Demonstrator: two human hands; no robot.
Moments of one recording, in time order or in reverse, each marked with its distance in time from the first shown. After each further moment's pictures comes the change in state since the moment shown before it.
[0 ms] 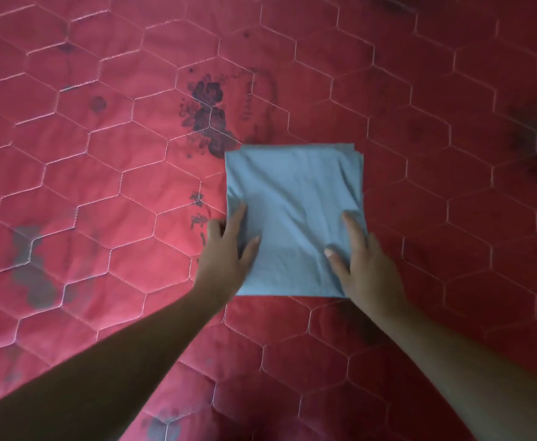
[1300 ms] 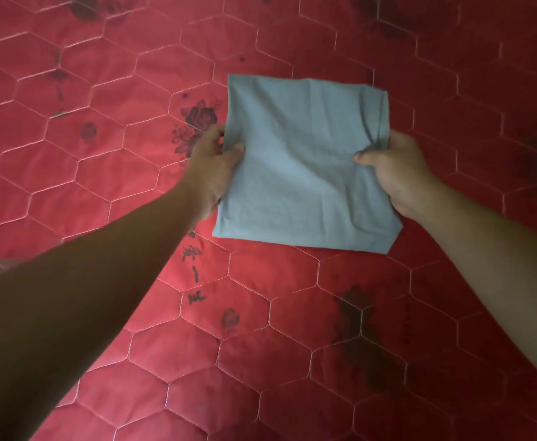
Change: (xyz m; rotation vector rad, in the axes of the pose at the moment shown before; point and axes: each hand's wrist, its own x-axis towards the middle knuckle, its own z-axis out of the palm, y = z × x) left_hand 0.164 0.064 -0.068 -0.826 0.017 -0.204; right_hand 0.190 -0.013 -0.089 0.878 -0.017 0.333
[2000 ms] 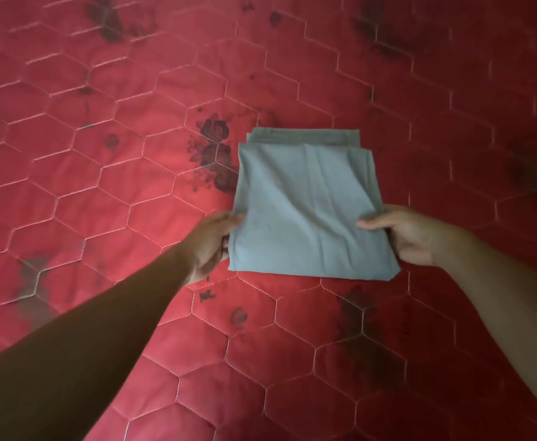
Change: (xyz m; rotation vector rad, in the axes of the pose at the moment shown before) left_hand -0.069 -0.051 -0.040 -0.009 -0.259 -0.388; right_hand -0.051 0.037 -0.034 0.162 -0.479 0.499
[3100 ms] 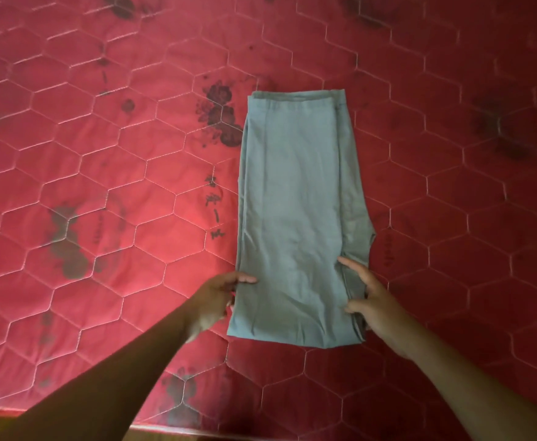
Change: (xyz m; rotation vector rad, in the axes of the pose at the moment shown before) left_hand -0.146 -0.145 0.016 0.260 -0.073 -0.095; right_hand -0.127 0.199 0.098 -0.211 0.200 -0.170
